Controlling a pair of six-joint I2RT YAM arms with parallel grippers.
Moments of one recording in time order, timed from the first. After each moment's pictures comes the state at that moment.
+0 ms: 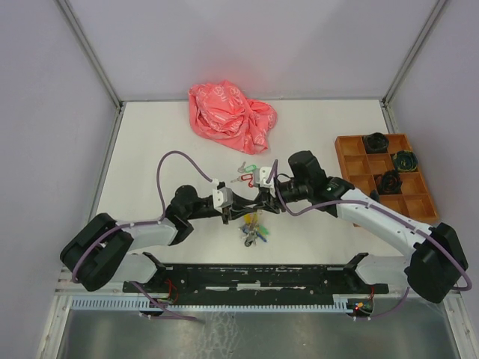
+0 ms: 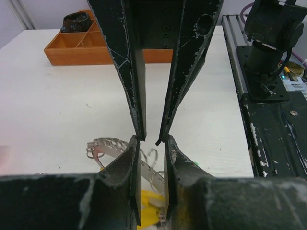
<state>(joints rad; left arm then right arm) -0.68 1.34 0.31 1.07 0.76 0.10 0.70 1.26 0.87 -0.24 -0.76 -0.53</state>
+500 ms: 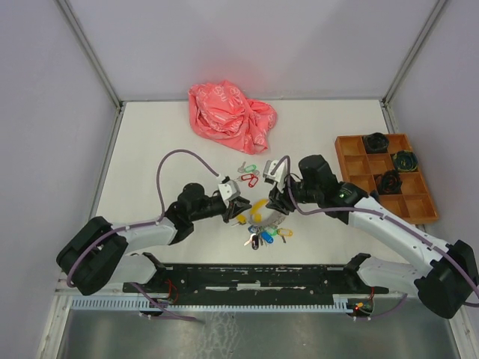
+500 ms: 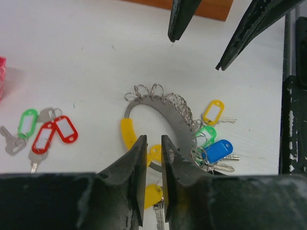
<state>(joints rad) -0.70 1.28 0.36 0.75 0.54 0.11 0.69 1.11 0.84 -0.34 -0.49 -0.39</state>
